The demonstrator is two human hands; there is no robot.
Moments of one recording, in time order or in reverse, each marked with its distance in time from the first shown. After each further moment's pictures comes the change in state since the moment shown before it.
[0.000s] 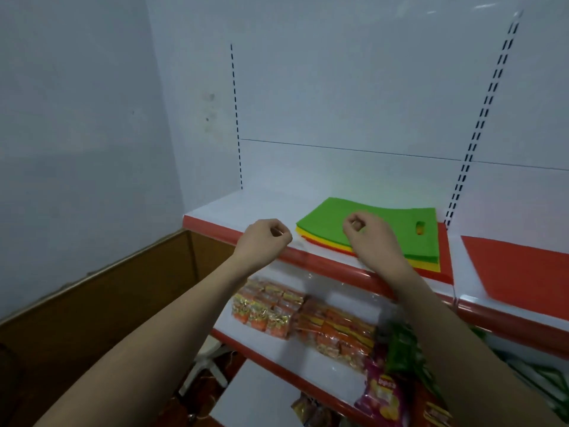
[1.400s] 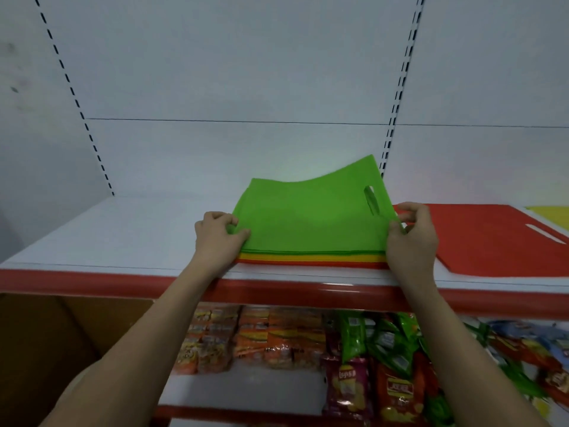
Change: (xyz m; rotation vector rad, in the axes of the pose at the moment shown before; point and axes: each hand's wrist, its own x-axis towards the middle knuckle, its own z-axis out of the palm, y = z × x) left_hand 0.150 -0.034 0.114 -0.035 -0.074 0.069; right_hand 0.007 0.134 -0.025 -0.014 0.743 0.318
